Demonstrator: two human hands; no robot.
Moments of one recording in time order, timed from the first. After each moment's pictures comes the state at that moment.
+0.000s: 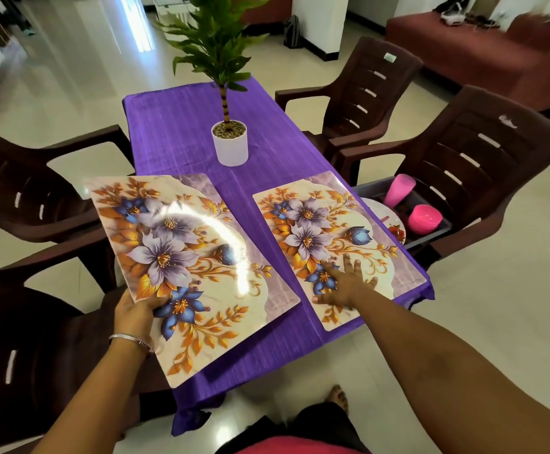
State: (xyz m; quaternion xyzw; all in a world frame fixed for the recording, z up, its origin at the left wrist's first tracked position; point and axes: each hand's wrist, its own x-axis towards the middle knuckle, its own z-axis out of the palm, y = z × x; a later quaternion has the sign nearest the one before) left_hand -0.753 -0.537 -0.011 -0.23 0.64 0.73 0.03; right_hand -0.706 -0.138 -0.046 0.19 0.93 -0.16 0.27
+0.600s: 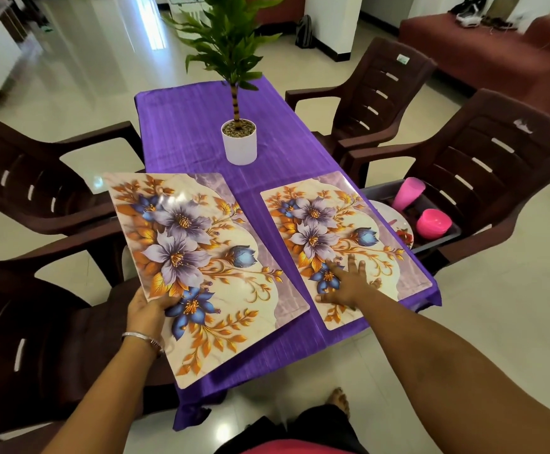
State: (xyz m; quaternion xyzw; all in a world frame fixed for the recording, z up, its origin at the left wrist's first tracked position) left_hand -0.745 -0.534 -0.020 -0.22 0.61 0.76 0.05; right_hand -0.719 -0.133 -0.061 0.18 0.93 -0.18 0.27
